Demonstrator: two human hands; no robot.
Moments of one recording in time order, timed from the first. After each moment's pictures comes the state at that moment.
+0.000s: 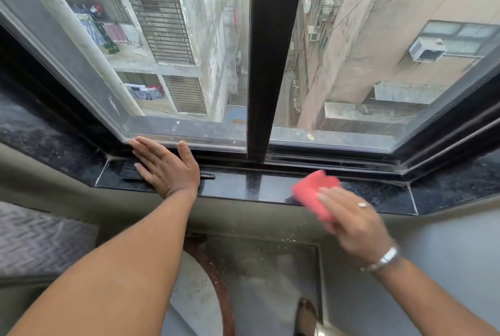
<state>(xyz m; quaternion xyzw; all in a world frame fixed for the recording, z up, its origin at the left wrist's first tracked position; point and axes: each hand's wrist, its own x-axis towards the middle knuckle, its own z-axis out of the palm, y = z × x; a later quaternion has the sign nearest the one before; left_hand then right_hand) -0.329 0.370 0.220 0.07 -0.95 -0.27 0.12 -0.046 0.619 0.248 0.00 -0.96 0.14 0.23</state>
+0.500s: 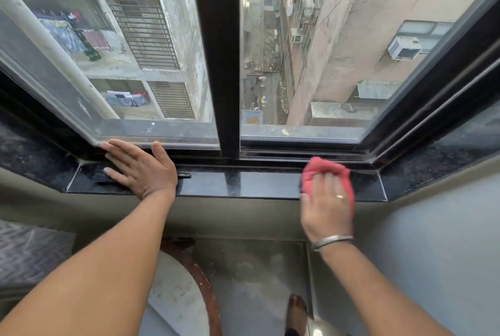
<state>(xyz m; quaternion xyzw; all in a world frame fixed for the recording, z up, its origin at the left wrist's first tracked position) -0.327 0.376 0.216 0.08 -0.96 -0.24 0.13 -0.060 0.610 0.225 -0.33 -0.94 0.03 0.09</state>
